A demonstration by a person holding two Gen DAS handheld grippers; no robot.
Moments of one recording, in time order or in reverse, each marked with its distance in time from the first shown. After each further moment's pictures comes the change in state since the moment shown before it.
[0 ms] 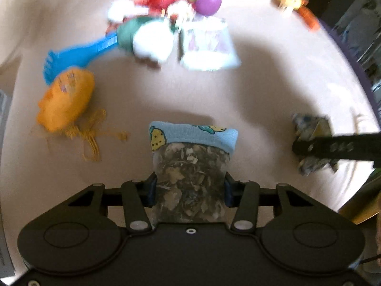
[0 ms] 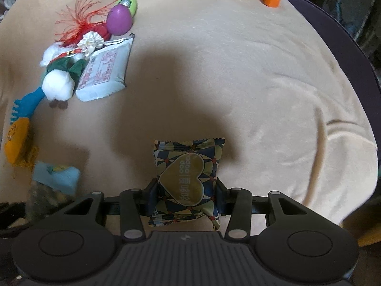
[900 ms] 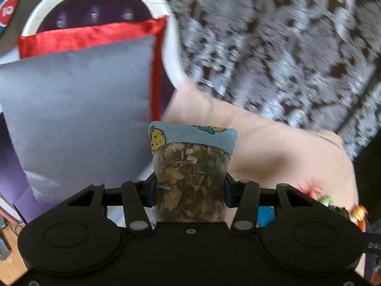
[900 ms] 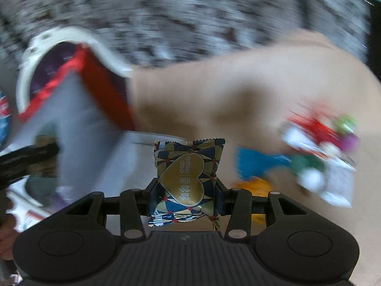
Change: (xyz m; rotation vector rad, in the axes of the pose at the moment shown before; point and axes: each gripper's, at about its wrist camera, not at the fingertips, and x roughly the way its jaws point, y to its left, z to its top) left arm -0.276 0.305 -0.015 -0.607 -0.516 0.298; right arm -0.184 0.337 0.012 -0.519 -0.167 0.507
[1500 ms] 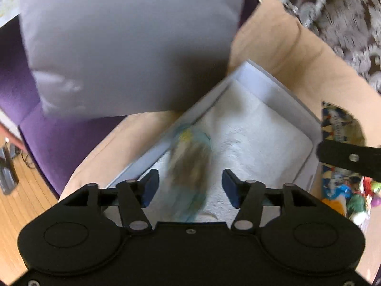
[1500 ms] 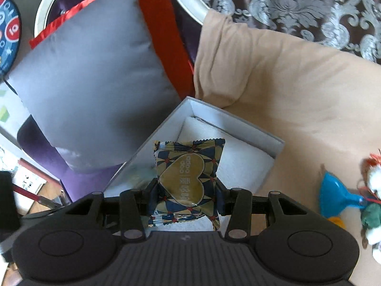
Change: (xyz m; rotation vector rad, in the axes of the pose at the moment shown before) left arm 0.117 0.069 -0.080 -0.201 0.309 0.167; right arm 0.166 0.112 0.005 -0.253 0.189 0.020
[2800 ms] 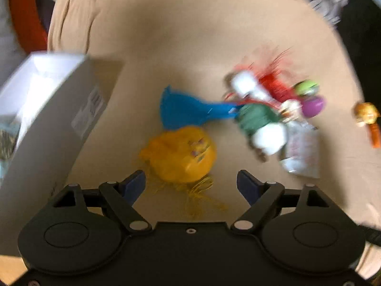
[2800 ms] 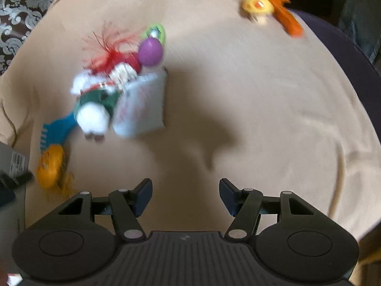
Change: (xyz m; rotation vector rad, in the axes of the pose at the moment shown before) left arm 0.038 -0.287 -0.163 0.432 0.021 -0.071; right arm -0.116 -0.372 -0.273 0.716 -0.073 -0.387
